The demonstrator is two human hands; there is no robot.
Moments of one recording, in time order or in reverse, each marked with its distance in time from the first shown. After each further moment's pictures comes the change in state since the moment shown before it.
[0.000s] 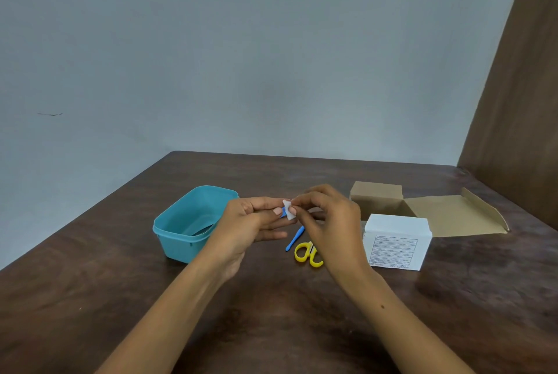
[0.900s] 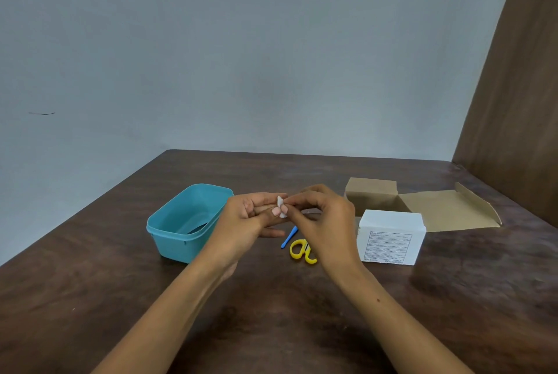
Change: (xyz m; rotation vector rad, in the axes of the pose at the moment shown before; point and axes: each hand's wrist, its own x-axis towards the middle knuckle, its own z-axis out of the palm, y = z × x) left_hand -0.001 -0.005 0.003 0.084 -0.047 0.149; right_hand -0.002 -0.005 0.000 0.107 0.022 0.134
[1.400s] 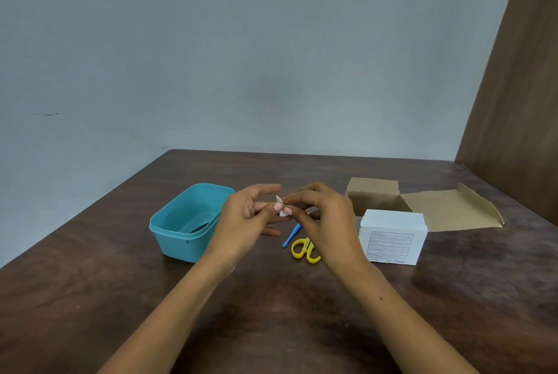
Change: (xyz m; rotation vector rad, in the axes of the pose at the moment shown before) left_hand 0.000 0.000 -0.001 0.122 0.052 0.059; right_hand 0.005 0.006 -0.003 -0.094 -0.133 -0.089
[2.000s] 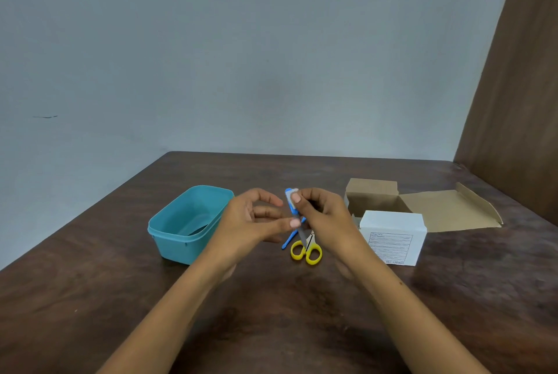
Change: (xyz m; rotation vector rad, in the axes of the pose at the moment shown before) left_hand -0.001 0.003 0.001 -0.047 -0.052 -0.080; right_hand 0.006 -0.002 -0.001 0.472 -0.109 0.430
